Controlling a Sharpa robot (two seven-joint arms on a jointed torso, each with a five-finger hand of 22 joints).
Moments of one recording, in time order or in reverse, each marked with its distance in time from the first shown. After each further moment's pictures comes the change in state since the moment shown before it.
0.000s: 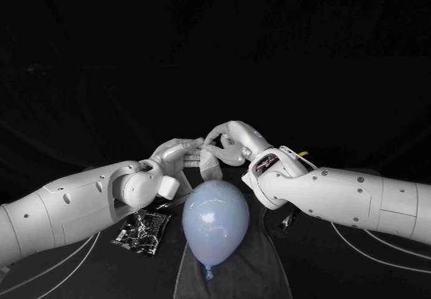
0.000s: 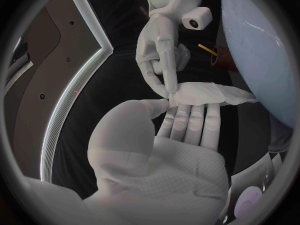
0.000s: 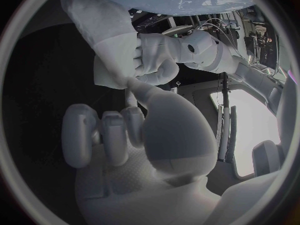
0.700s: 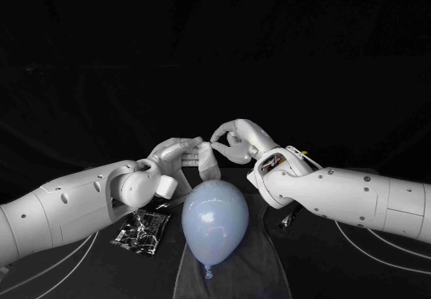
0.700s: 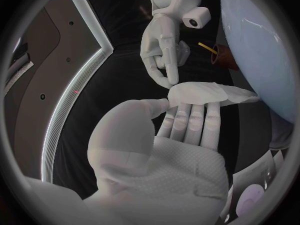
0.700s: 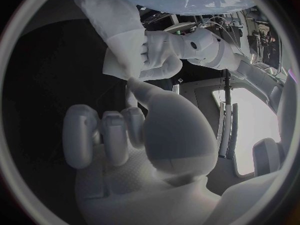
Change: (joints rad) left arm 0.001 -0.005 0.001 -0.004 -0.001 0.000 0.003; left_hand -0.001 -0.001 0.000 0.000 0.000 0.000 0.000 0.001 0.004 0.000 0.000 0.000 0.000 0.000 0.000 0.000 0.000 0.000 0.000 0.000 0.000 0.000; right arm -0.001 -0.035 -0.001 0.008 0.033 -0.032 0.019; right_hand -0.014 0.003 0.020 -0.009 -0.002 -0.015 -0.010 0.050 0.030 0.002 -0.006 0.020 0.001 0.003 -0.004 0.001 -0.001 0.000 -0.001 -0.009 0.019 0.001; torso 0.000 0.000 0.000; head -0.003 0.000
